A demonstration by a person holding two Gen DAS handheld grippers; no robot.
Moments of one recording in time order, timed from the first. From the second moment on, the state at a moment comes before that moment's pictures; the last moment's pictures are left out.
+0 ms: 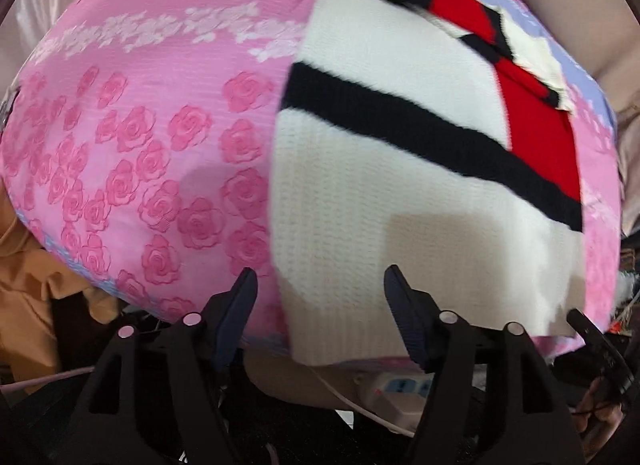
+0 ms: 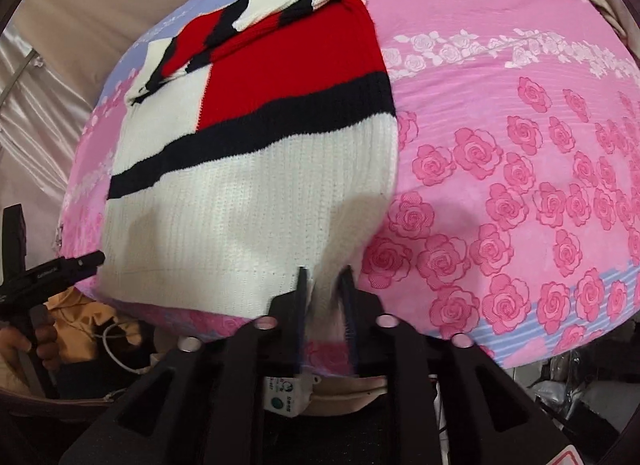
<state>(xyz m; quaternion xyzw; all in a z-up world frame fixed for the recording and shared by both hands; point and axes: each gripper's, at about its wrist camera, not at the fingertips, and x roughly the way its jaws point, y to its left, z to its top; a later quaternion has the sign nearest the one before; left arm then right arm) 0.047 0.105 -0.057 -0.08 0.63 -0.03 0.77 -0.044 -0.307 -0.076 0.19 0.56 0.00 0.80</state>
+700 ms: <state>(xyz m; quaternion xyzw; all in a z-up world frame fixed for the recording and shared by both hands) 0.001 0.106 0.010 -0.07 0.66 -0.18 0.73 -0.112 -0.308 -0.021 0.13 0.54 0.07 0.83</state>
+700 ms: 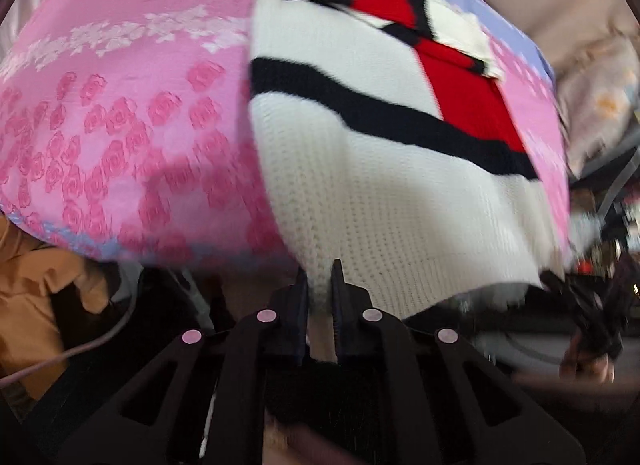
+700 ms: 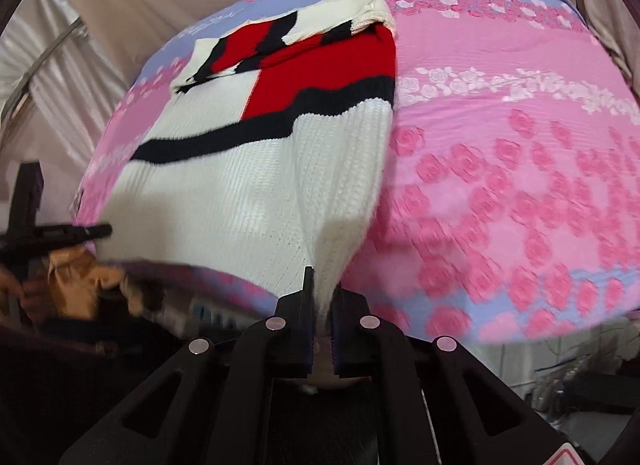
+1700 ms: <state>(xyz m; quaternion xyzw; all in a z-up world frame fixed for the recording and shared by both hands) 0.272 0.059 -0.003 -0.09 0.55 -0.05 0.83 0.153 -0.376 0.010 0.23 0.41 -0.01 0.88</state>
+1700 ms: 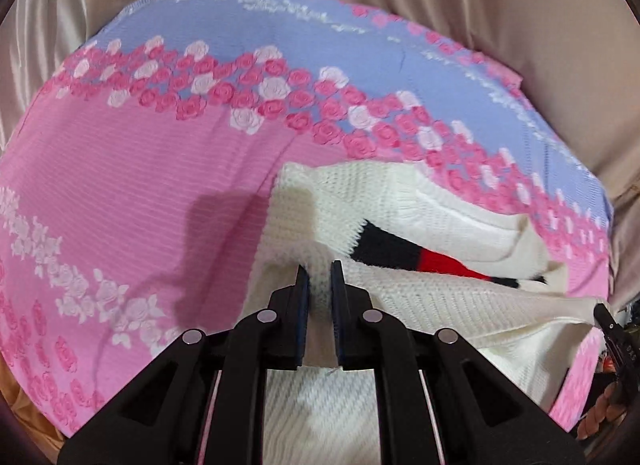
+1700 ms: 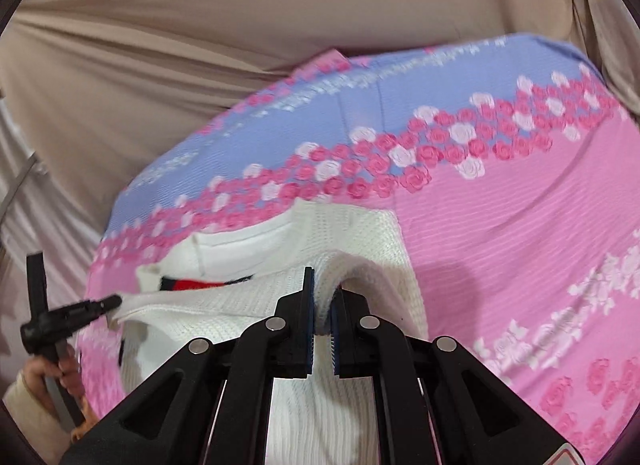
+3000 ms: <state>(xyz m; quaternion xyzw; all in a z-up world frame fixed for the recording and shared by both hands) 0.158 0.090 -0.035 -0.09 0.63 -0.03 0.77 0.051 -0.353 -0.055 0.24 0.50 -0.08 0.83</state>
